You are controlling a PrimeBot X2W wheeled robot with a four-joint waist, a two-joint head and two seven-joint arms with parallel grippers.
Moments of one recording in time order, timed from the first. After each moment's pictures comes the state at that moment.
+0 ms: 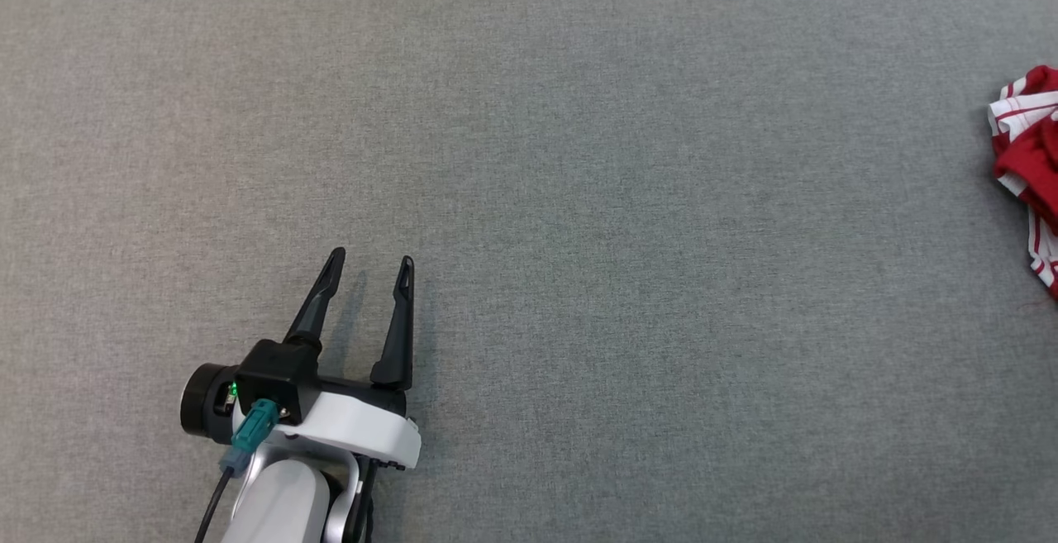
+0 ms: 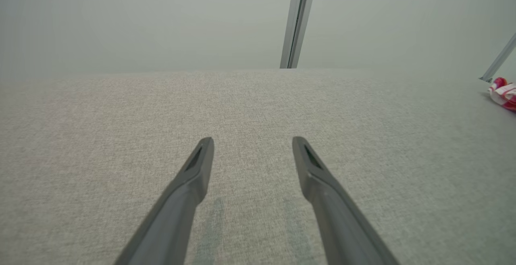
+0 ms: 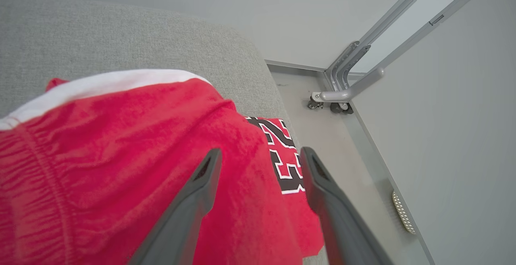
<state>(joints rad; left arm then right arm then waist) -0.21 0.05 -0.23 0.24 -0.19 0.04 -0.26 -0.87 -0.58 -0.09 1.06 0.02 0.13 0.10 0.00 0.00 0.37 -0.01</state>
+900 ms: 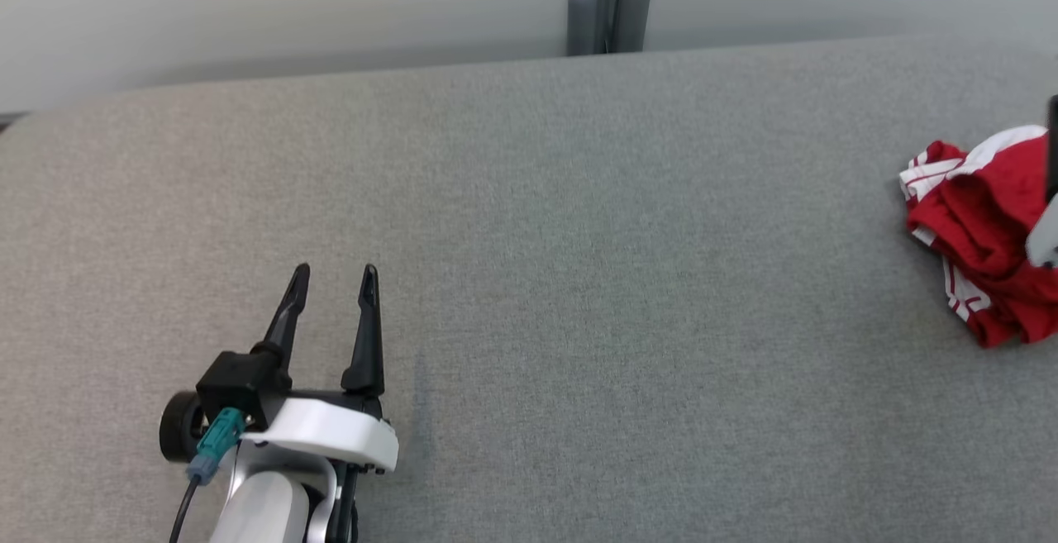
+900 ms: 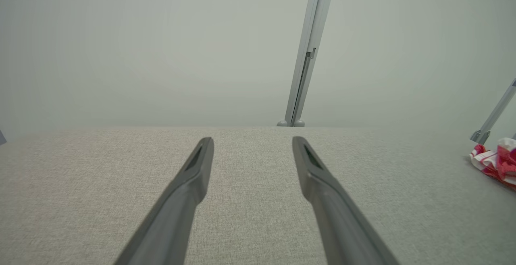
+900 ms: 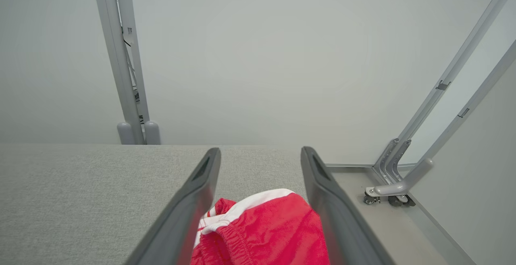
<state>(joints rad) -0.20 0.05 -0.18 0.26 -0.26 0.07 -0.26 -0.83 -0.38 -0.02 1.00 0.10 0.13 -0.21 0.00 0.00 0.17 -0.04</state>
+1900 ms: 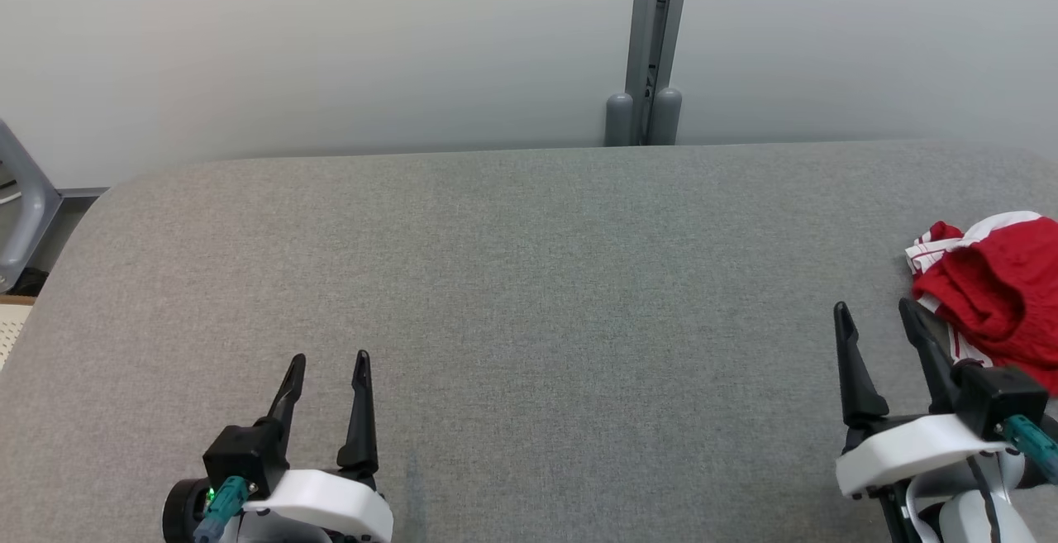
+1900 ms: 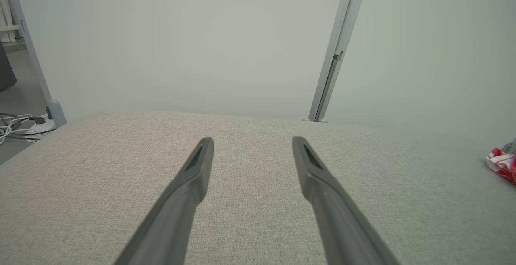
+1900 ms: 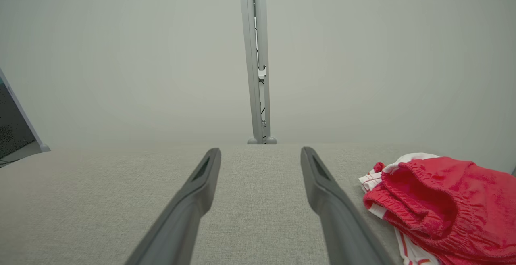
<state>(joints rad) -0.06 0.05 -0.18 0.30 -0.29 0.10 -0.26 -0.17 -0.05 -0.04 0.33 0.12 0.13 -0.23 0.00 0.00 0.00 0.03</state>
